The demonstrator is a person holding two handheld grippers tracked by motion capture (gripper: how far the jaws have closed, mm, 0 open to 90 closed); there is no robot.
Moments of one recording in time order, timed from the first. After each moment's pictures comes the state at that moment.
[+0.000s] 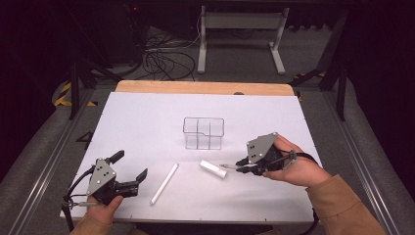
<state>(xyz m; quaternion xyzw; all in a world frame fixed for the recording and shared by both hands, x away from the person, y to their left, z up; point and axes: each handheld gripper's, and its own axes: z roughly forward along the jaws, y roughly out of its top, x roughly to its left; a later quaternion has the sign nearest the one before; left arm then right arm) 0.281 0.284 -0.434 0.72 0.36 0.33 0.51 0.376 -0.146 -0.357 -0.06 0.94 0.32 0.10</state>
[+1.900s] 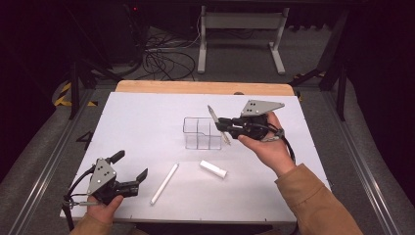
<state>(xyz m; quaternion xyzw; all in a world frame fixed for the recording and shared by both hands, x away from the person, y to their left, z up) 0.282 0.284 -0.435 0.72 0.36 0.32 0.50 0.419 -0.109 -0.330 0.19 0.81 0.54 0.14</state>
